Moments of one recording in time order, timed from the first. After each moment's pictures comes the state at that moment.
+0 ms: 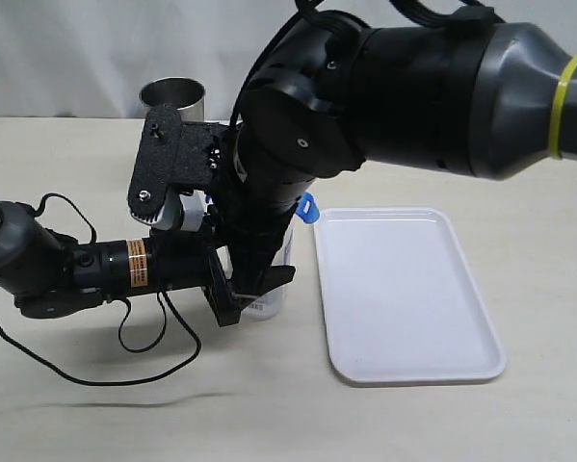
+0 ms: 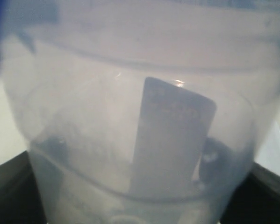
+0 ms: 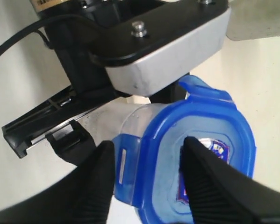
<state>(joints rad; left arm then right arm) -0.35 2.23 -0.86 0.97 -1.20 -0.30 0.87 1.83 -1.42 -0.34 0.82 -0.44</state>
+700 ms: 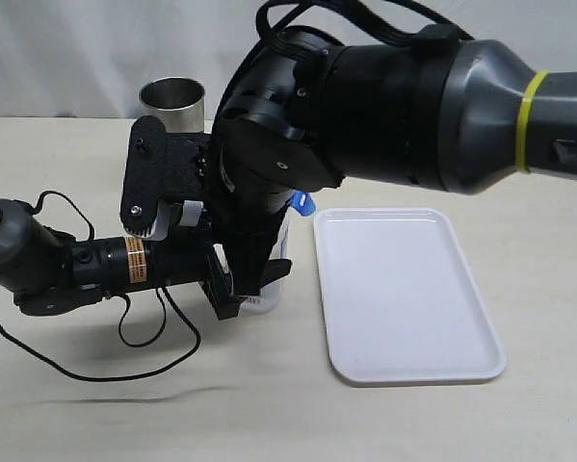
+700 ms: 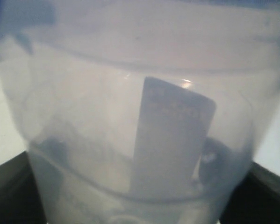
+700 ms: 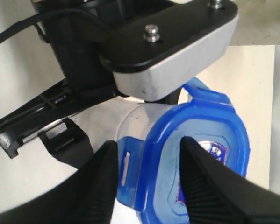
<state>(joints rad) -0.34 2.23 -0.86 0.95 -1.19 -0.30 0.90 1.87 -1.43 -0.46 0.82 -0.41</state>
